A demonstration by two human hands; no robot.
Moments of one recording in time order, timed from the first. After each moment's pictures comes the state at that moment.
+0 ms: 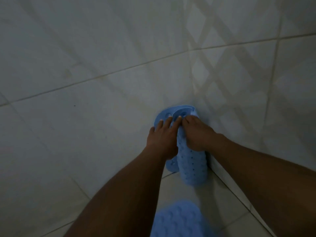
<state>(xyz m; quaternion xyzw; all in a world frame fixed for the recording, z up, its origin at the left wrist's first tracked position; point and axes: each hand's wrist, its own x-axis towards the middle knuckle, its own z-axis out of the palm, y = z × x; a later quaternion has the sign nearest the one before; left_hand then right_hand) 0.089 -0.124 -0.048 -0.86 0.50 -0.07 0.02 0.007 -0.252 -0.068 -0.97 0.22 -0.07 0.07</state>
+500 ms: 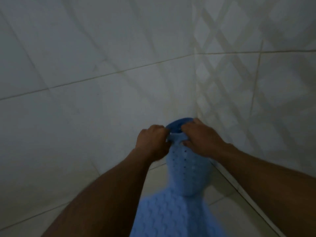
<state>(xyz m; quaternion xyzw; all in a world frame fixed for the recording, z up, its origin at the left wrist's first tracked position) 0.038 -0.015 -0.022 -0.86 0.50 -0.12 -0.03 -0.075 -0.160 -0.050 -0.97 0.14 -0.19 0.08</state>
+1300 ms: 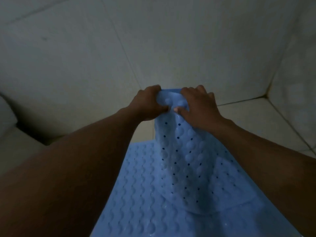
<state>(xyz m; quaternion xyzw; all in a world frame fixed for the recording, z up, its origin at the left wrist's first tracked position) 0.109 0.166 -0.078 -0.94 0.30 0.05 -0.18 0.032 0.005 -0.145 -0.96 0.06 -0.21 0.19</state>
